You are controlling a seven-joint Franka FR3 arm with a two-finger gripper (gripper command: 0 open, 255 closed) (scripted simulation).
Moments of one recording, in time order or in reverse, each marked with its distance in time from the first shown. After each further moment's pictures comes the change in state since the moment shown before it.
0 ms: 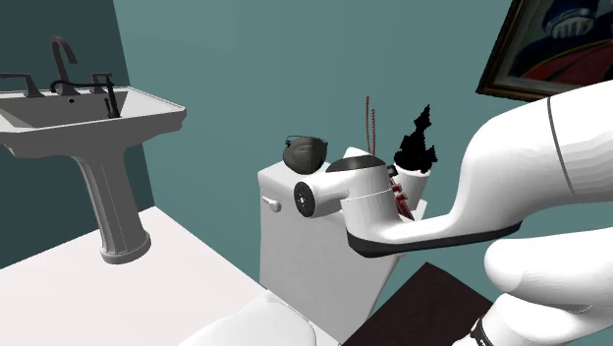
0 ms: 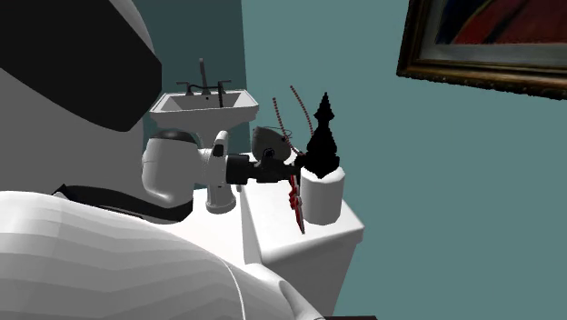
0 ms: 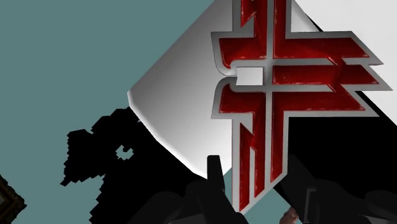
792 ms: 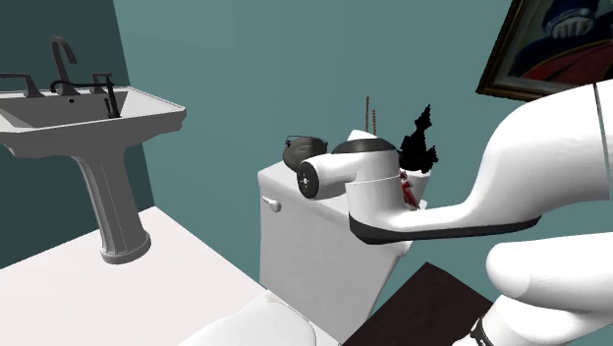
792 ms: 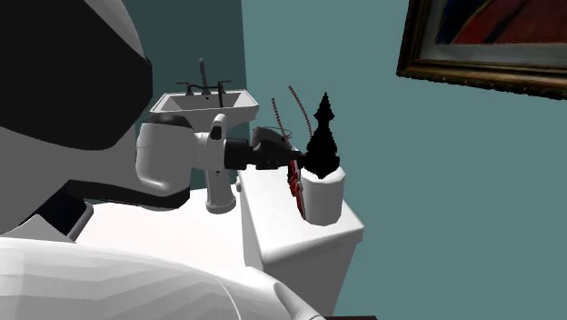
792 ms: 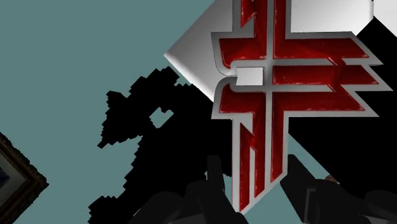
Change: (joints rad) arm 0.102 -0.040 -0.131 0.019 -0.008 -0.025 -0.095
